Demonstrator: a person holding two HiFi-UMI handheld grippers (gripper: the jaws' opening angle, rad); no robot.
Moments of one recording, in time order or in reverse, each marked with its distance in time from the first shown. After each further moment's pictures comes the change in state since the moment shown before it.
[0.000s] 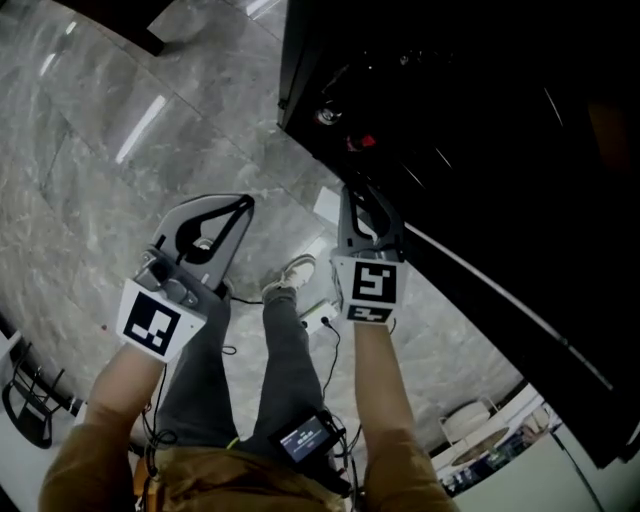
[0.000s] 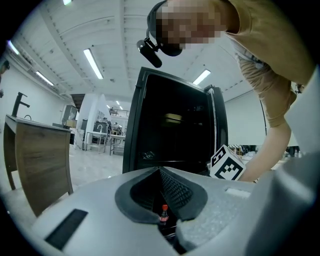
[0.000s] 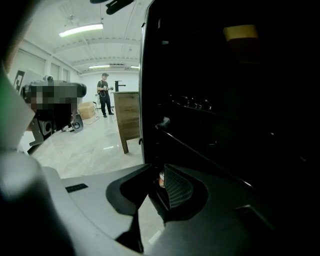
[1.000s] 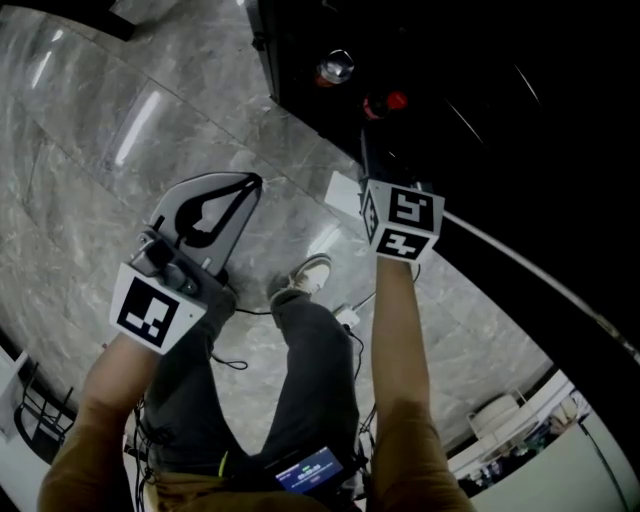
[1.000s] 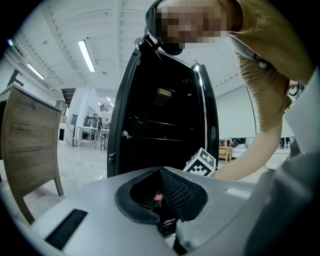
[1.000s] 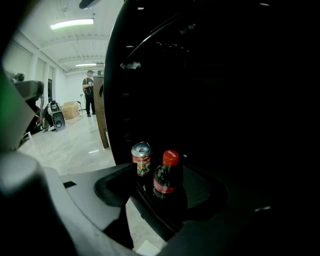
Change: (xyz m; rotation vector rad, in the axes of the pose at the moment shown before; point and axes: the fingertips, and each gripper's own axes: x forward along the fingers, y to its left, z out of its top) left arm 0.039 -0.011 -0.178 0.019 0.026 -0.104; right arm 0.136 -0.069 -0.147 0.073 -0.026 -0.150
